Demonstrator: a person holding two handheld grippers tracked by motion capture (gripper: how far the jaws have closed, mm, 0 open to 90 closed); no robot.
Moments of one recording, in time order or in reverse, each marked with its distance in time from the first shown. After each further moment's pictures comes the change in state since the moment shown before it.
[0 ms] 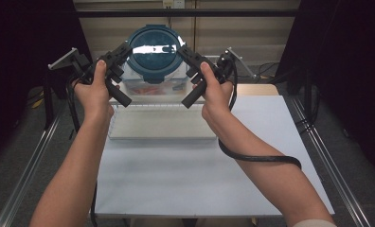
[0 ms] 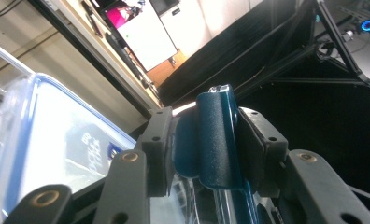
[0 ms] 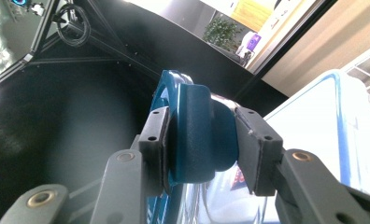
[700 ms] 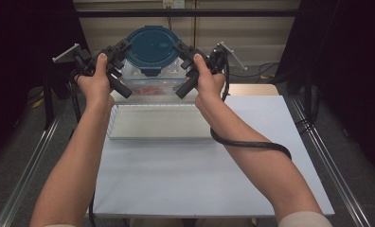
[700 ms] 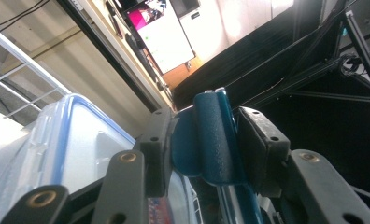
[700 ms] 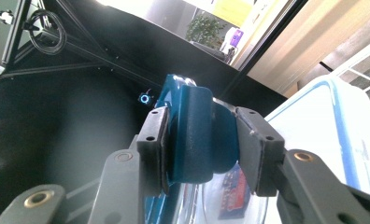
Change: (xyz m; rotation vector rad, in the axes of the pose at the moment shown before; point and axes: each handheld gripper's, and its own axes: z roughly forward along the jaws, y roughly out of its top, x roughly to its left) left arm 0.017 0.012 0.021 -0.027 0.070 -0.059; right arm -0.010 0.007 0.033 0.006 -0.073 0.063
